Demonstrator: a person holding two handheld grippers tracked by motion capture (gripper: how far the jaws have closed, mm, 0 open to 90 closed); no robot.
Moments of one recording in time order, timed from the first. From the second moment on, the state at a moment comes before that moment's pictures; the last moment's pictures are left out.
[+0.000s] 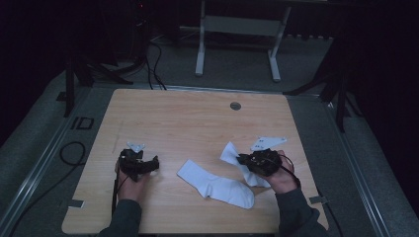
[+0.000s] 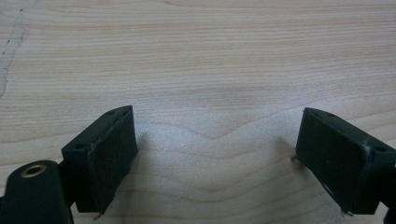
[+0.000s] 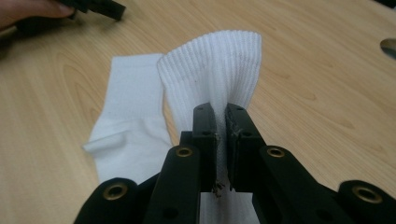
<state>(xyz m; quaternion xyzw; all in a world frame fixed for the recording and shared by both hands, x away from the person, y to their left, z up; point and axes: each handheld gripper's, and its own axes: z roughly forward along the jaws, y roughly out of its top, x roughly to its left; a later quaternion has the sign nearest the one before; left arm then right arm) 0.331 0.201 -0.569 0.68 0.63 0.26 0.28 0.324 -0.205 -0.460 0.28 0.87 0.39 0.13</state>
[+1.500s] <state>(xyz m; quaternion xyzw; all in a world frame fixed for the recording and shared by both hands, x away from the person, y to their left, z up) 0.331 0.200 -0.569 0.68 0.63 0.26 0.28 0.290 -0.142 -0.464 0.28 0.85 0.44 0.11</state>
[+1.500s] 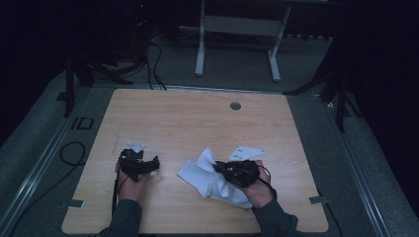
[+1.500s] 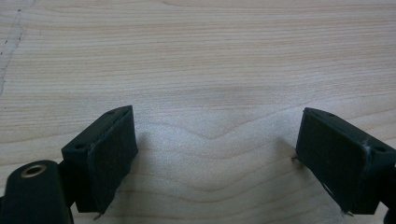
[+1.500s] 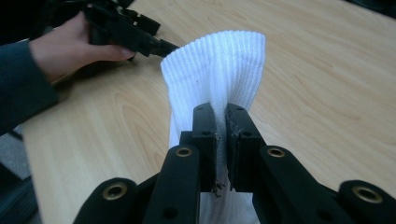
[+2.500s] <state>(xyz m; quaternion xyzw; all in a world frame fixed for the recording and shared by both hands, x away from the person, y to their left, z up) 0.331 0.200 -0.569 0.68 0.63 0.26 0.28 0.324 -0.070 -0.549 0.30 0.89 0.34 0.07</state>
